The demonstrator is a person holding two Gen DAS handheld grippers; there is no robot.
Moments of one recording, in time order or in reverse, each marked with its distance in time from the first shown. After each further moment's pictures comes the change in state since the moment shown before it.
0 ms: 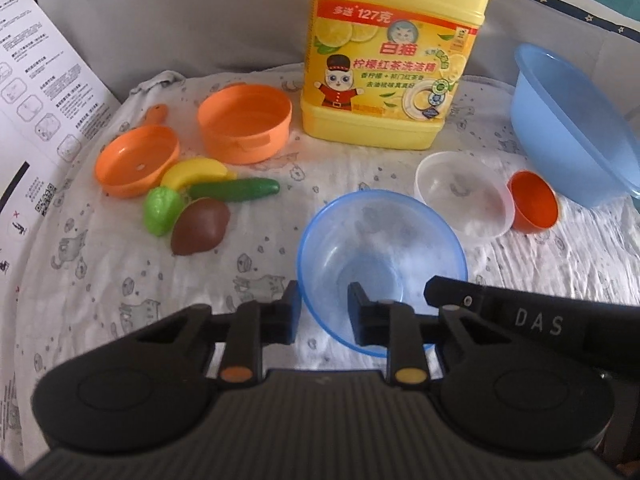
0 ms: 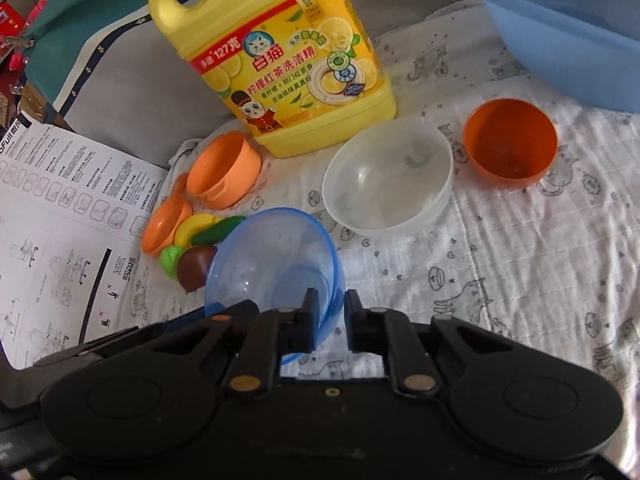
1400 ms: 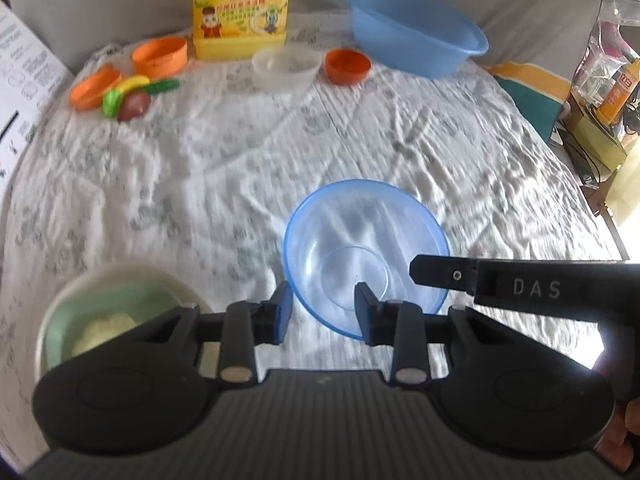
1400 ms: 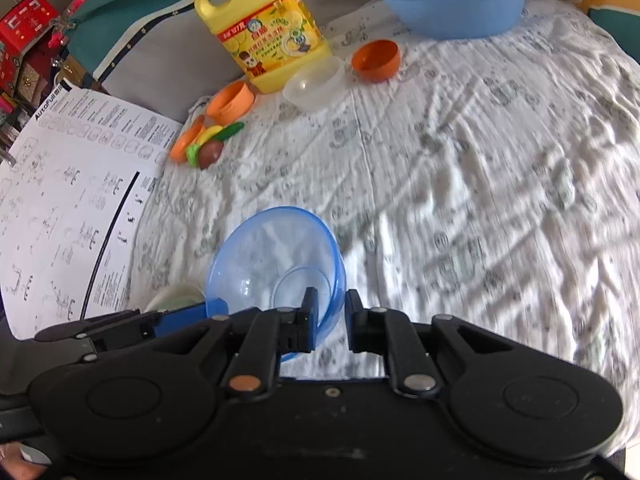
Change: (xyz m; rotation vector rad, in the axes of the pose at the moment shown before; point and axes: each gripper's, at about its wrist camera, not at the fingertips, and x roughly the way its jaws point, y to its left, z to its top) left arm -0.141 -0.072 -0.171 0.147 0.066 -0.161; right arm -0.180 -0.065 -0.155 -0.003 0.026 -0.017
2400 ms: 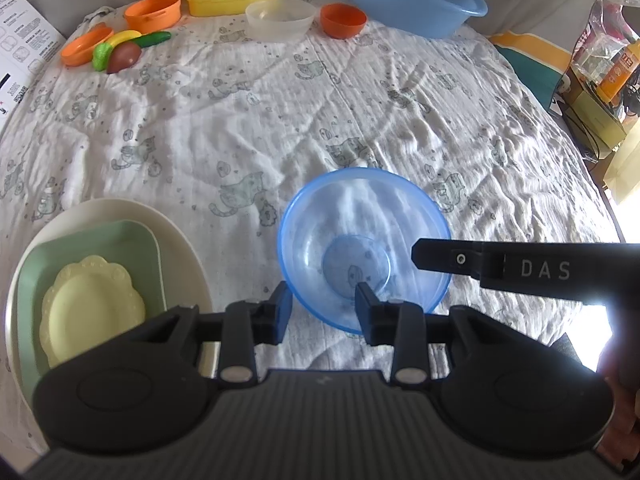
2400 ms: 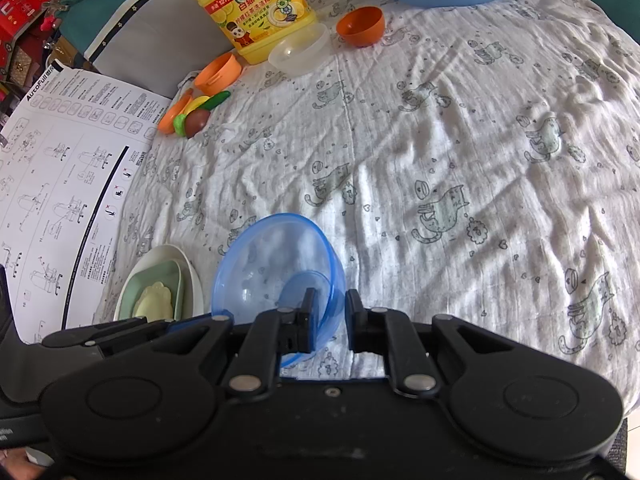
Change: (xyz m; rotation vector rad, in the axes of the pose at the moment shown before) left arm 0.016 -0.003 -0.028 -0.003 0.073 -0.017; right arm 0.002 -0.007 -0.019 0.011 0.053 -0.026
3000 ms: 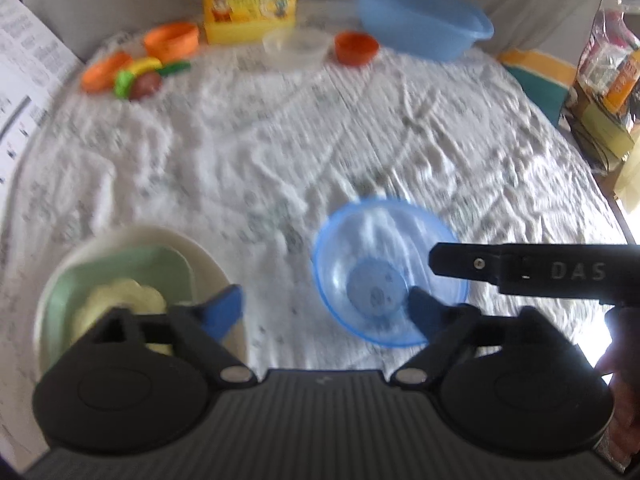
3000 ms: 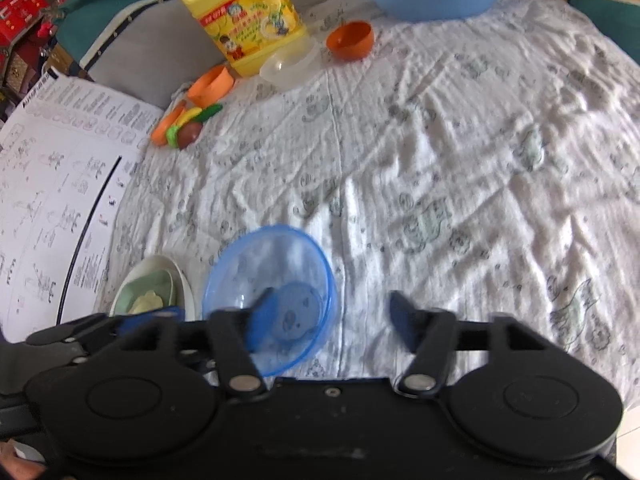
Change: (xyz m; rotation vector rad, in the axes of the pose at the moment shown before) left arm -0.021 0.007 0.004 0.014 -0.096 0.062; right arm -0.014 -0.002 0.000 0.014 -0.072 -0.028
